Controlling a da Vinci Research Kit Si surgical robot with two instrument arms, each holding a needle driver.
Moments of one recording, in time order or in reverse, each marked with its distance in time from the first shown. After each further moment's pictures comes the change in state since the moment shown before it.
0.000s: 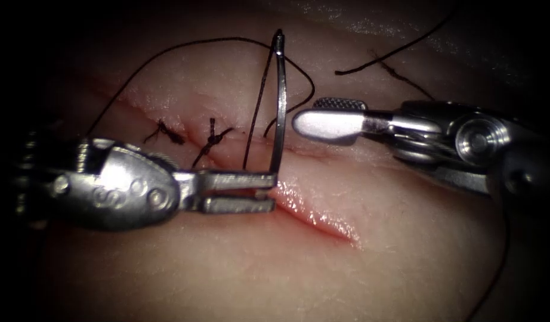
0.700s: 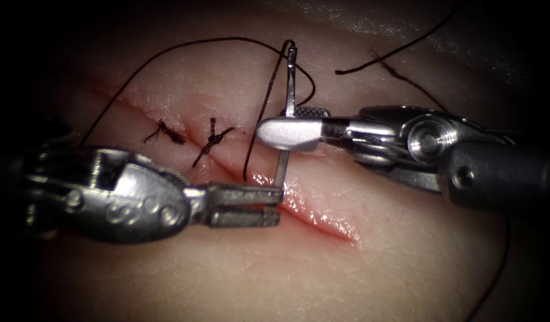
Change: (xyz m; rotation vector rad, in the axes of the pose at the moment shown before) right arm -0.002 0.001 0.003 0.081 -0.091 -0.018; left arm 0.000 0.000 0.000 -0.053 0.003 0.069
